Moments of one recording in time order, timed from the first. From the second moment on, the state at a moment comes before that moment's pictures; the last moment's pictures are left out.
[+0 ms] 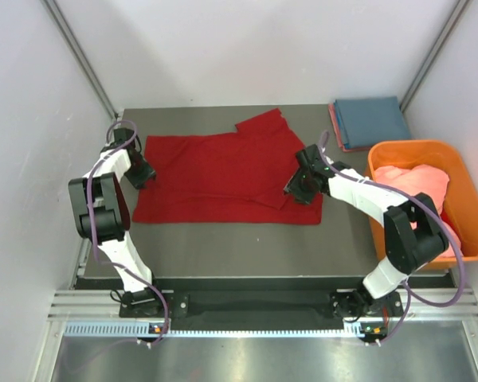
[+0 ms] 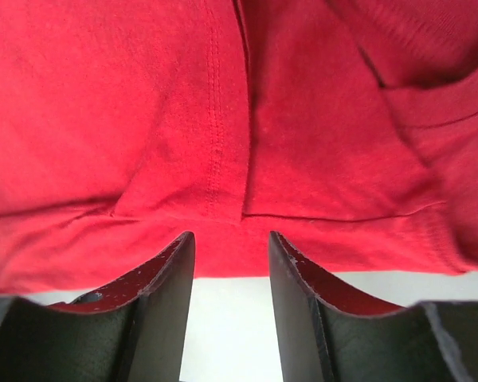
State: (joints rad) left arm 0.19 1.87 1.34 -0.60 -0.02 -0.51; right arm 0.50 1.60 1.08 -0.53 0.06 1.03
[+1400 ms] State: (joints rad) left arm 0.19 2.01 1.44 -0.63 -0.18 -0.50; right arm 0.56 1.74 0.99 -0.28 0.10 1.26
